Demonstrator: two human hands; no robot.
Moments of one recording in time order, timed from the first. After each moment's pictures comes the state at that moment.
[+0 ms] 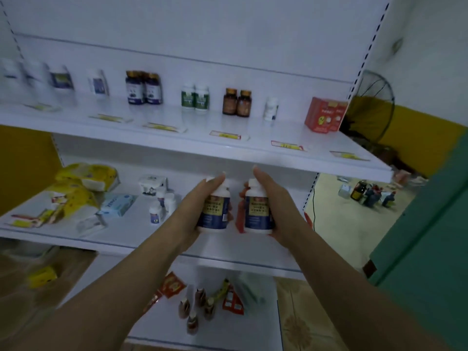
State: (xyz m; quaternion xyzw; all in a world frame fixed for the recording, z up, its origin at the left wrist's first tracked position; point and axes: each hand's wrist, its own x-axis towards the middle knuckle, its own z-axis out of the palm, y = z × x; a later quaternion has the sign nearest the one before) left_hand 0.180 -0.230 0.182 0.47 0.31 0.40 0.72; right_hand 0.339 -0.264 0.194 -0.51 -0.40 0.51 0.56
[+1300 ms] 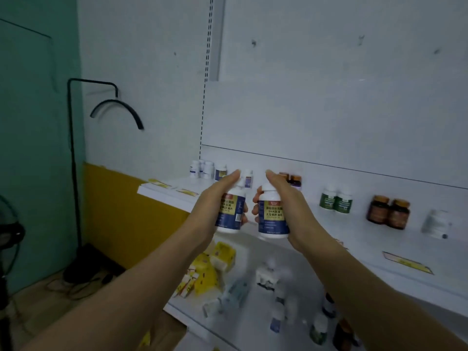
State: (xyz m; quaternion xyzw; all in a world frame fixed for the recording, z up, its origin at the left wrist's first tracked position) left_hand -0.099 -0.150 0.329 0.49 0.34 0.60 0.53; right_hand 0.046 -0.123 0.339 -0.34 -0.59 0.50 0.54
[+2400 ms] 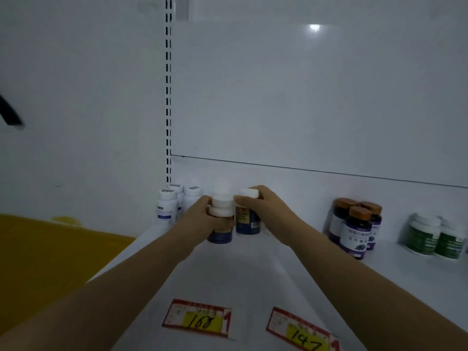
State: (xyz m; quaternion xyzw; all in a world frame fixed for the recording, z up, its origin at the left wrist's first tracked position) left_hand -0.273 0.328 0.300 0.65 0.43 0.40 0.48; right_hand -0.114 0.314 0.316 -0.55 -0.58 0.35 0.49
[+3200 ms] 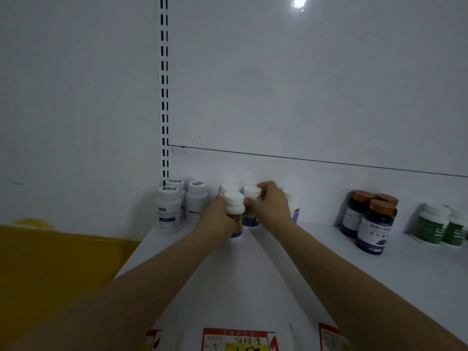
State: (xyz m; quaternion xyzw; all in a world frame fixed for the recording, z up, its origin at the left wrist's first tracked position) left_hand -0.260 0.402 0.270 0.72 0.45 0.36 0.39; right_hand -0.137 0.384 0.286 -0.71 -0.50 0.10 0.49
